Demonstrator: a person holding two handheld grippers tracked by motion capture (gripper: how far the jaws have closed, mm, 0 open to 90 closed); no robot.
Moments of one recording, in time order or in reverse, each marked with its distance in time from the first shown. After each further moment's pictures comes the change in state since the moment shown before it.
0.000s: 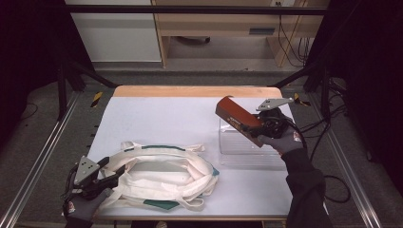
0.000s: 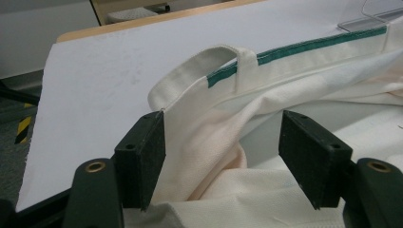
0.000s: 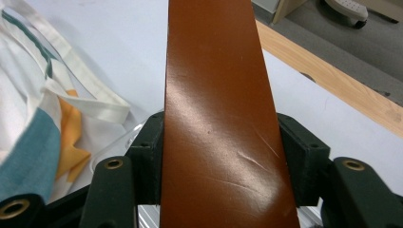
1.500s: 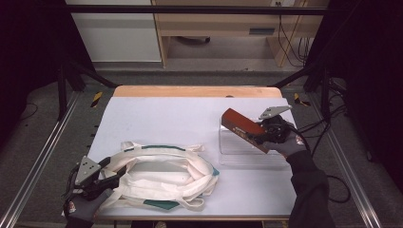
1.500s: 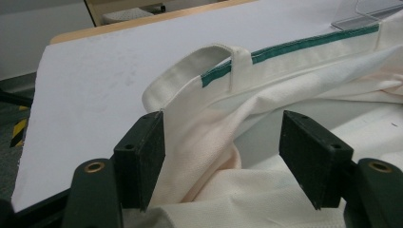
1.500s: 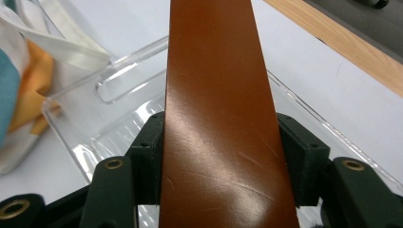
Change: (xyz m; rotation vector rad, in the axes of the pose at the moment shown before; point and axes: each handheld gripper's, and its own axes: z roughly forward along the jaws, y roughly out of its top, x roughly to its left) left arm -0.002 0.000 0.000 -0.002 -0.017 0.009; right arm -0.020 -0.035 0.022 0.075 0.023 -0.059
